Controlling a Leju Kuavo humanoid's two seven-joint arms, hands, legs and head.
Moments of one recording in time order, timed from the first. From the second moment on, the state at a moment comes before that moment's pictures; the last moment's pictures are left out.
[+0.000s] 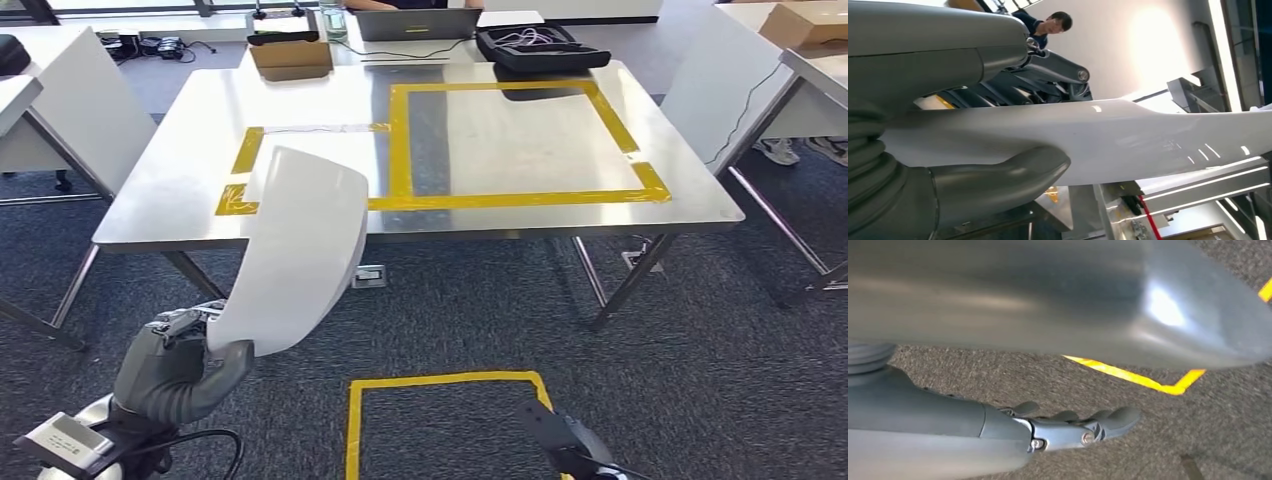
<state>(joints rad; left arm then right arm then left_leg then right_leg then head) 0.04 0.07 -0.33 -1.65 -0.13 -0.22 -0.46 -0.07 -0.06 0.54 -0.35 0.01 -0.31 -0.25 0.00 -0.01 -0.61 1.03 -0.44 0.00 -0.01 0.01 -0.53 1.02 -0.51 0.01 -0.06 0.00</state>
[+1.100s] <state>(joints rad) 0.03 0.07 -0.33 -1.65 -0.13 -0.23 -0.46 -0.06 -0.06 0.52 -0.35 0.01 -0.32 -0.27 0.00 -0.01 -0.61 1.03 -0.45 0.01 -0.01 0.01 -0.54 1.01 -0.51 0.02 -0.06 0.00</state>
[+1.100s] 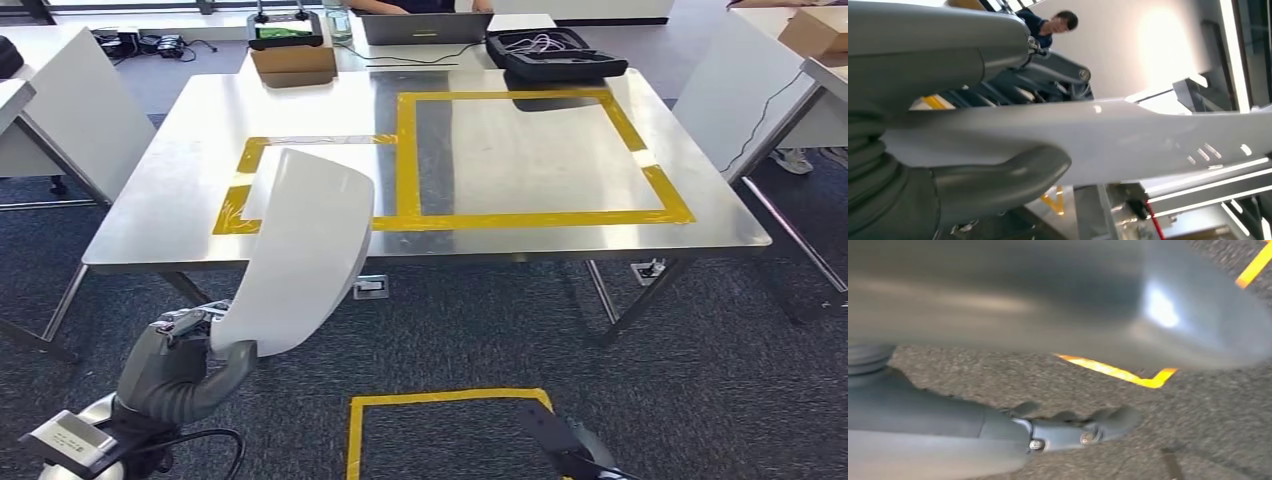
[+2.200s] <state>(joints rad) 0.07 0.07 -0.33 -1.69 -0.13 -0.23 -0.46 -0.05 -0.07 0.52 -0.35 0.02 -0.32 -0.27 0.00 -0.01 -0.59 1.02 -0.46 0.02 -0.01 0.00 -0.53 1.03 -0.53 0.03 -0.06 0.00</state>
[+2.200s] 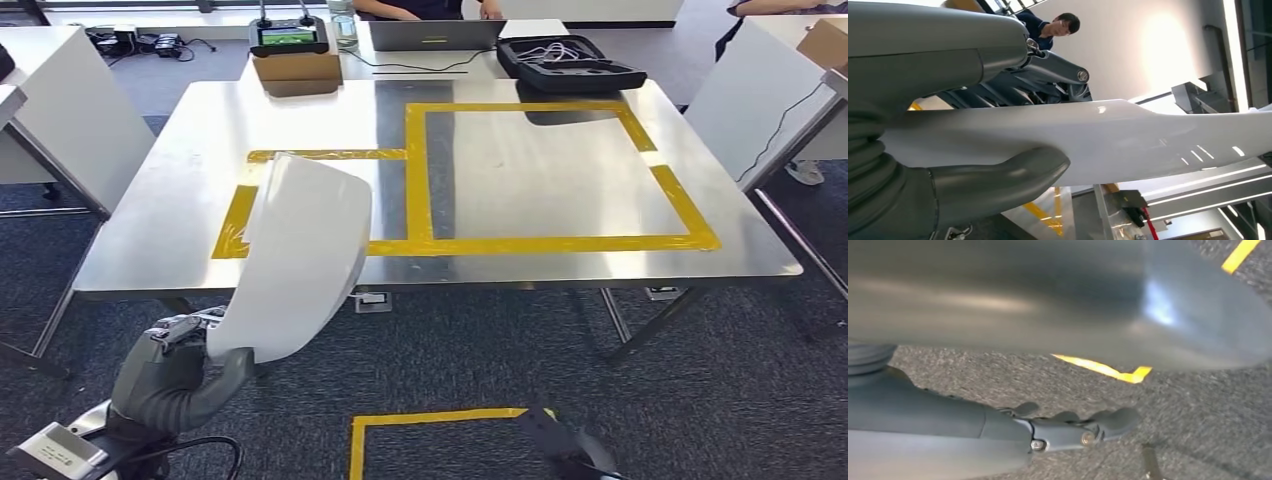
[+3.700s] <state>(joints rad) 0.06 0.07 -0.33 -1.67 -0.14 -0.22 -0.49 -0.06 -0.05 0.53 -0.34 0.03 -0.27 -0.26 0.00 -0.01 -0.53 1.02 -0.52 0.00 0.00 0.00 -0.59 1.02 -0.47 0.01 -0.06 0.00</state>
